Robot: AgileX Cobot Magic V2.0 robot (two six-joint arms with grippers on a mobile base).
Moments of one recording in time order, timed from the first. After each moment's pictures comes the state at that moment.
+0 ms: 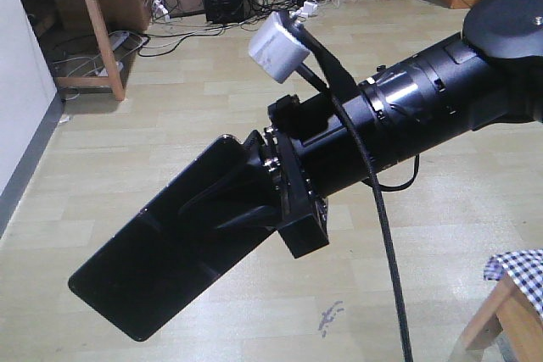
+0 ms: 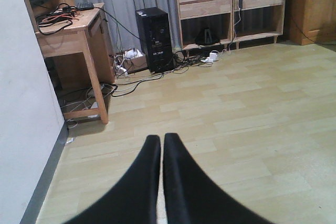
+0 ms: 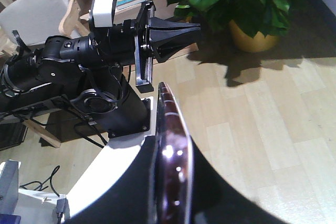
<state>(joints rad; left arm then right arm) -0.03 -0.02 0.03 -0.03 0.17 0.15 0.51 1.50 -1.31 1.11 1.22 -1.08</state>
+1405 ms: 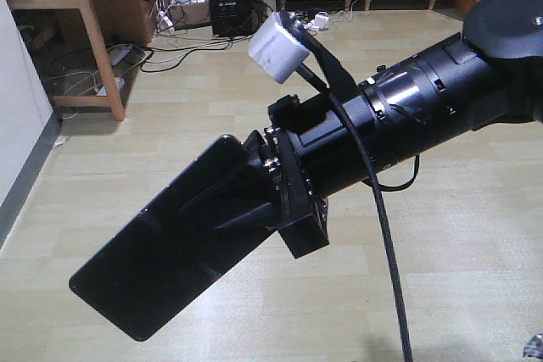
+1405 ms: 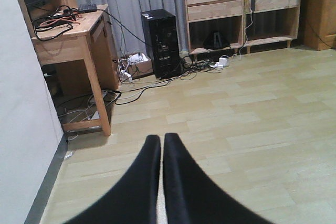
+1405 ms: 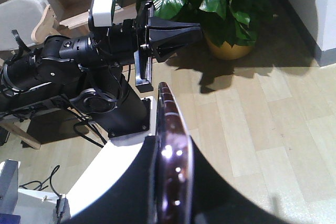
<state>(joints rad) -0.03 -0.02 0.03 -0.03 0.17 0.15 0.51 1.50 -1.31 1.11 1.22 -1.08</state>
